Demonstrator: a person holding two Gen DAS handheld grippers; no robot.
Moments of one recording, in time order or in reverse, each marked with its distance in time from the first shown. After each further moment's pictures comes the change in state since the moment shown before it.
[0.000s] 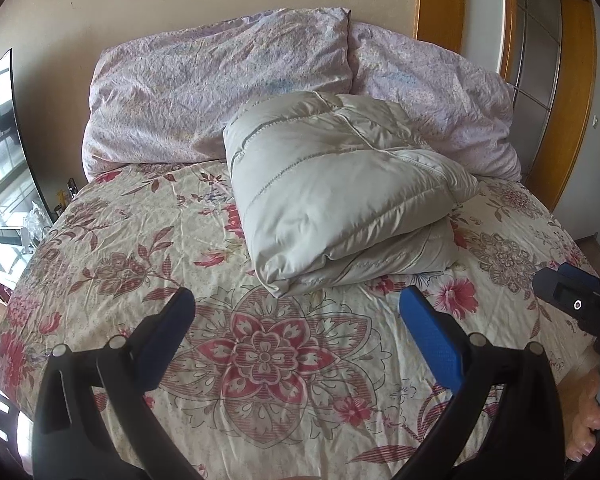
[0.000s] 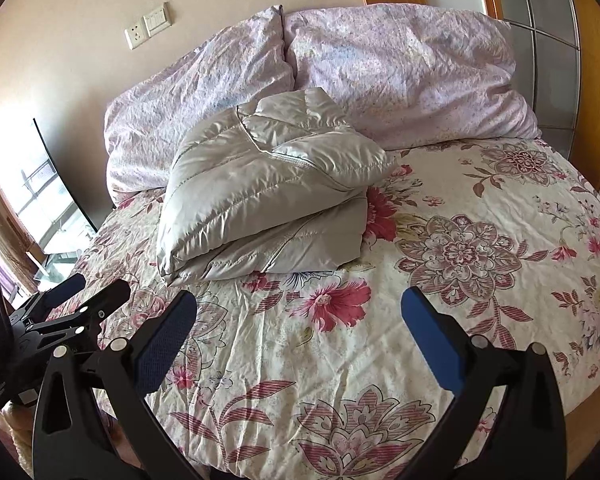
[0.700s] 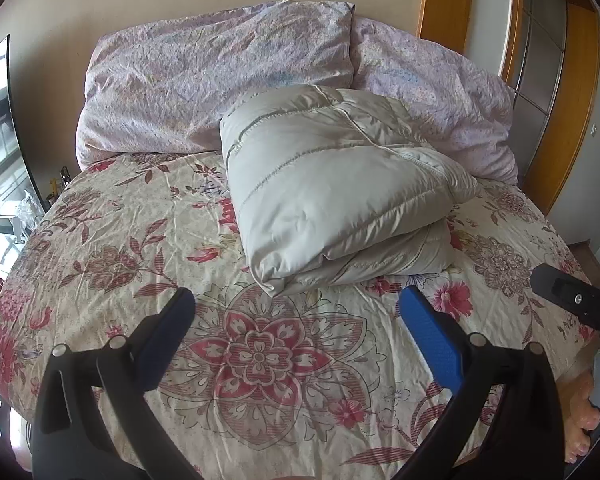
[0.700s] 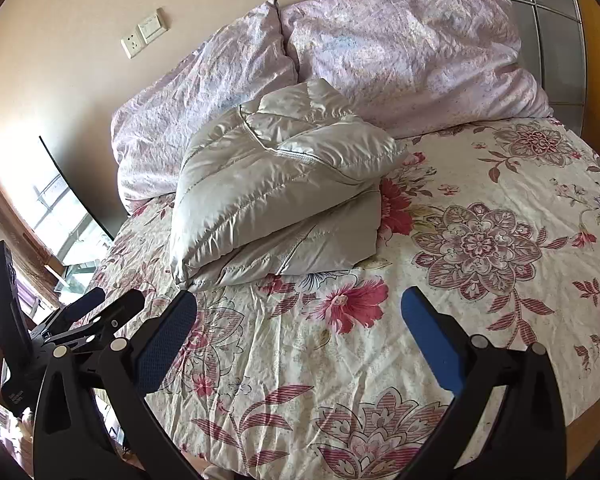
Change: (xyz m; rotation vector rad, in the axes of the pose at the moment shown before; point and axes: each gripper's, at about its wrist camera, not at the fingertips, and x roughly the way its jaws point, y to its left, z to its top) left arm 0.006 0.006 0.003 -0.030 0.027 -0.035; right arm 0.009 -0.007 0.007 0.070 0.036 0.087
